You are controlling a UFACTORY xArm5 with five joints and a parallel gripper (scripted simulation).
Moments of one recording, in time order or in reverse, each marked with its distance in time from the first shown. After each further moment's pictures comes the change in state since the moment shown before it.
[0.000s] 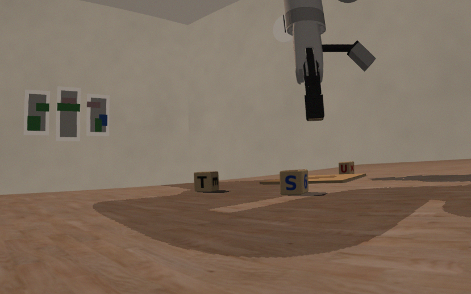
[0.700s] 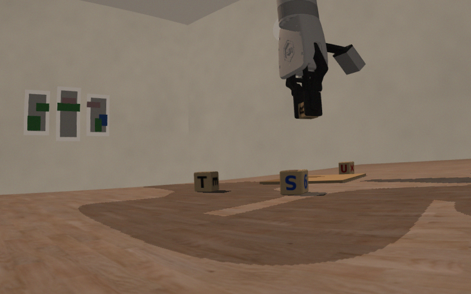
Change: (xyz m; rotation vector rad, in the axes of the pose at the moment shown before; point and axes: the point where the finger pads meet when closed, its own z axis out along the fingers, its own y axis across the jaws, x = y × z) arm -0.012 0.030 0.000 -0.001 0.000 -0.542
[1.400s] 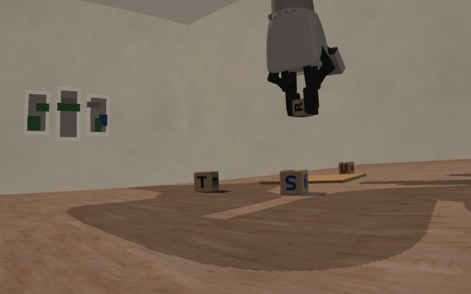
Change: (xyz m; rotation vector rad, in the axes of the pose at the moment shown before) arm -0.021 0.018 0.000 -0.001 0.000 -0.471
